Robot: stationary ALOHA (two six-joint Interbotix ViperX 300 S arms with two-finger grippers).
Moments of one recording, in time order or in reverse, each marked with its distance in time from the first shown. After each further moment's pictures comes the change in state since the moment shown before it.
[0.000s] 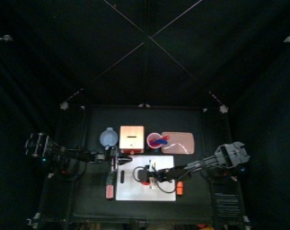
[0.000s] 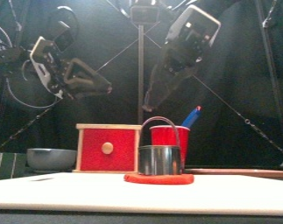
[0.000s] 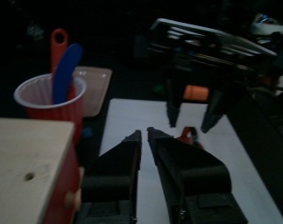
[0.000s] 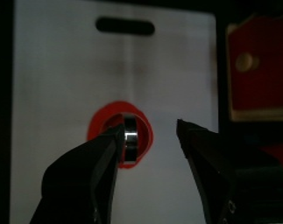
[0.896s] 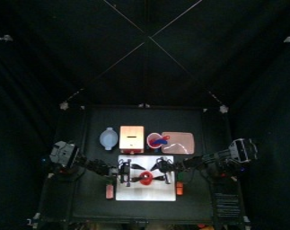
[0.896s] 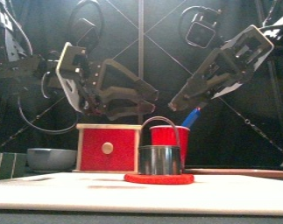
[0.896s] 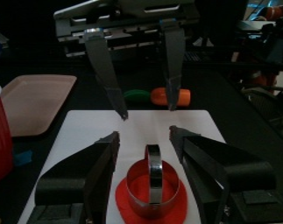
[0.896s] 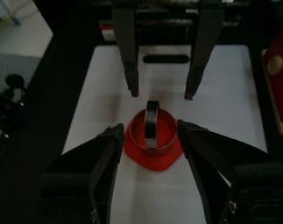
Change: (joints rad) left arm -0.196 0.420 -0.259 -0.216 -0.218 0.109; right arm -0.172 -0.192 0.499 0.135 -0.887 -0.091
